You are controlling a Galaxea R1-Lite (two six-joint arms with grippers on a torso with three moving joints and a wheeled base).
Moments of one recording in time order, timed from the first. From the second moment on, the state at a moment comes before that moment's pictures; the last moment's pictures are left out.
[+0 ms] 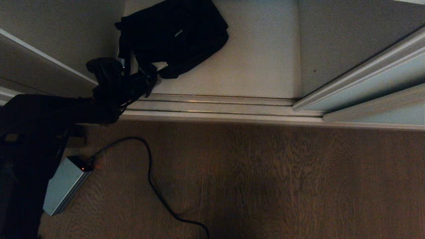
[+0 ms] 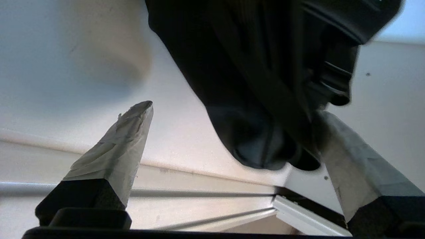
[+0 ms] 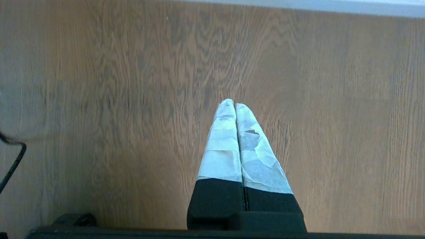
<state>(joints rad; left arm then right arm) -0.01 2.36 -1.94 -0.66 -0.49 -0.99 0.00 0.00 0.00 0.00 -0.01 0.03</state>
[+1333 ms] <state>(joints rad) -0.01 2.41 -1.95 -0.75 -0.49 -0.98 0.00 0.00 0.00 0.00 -0.01 0.03</state>
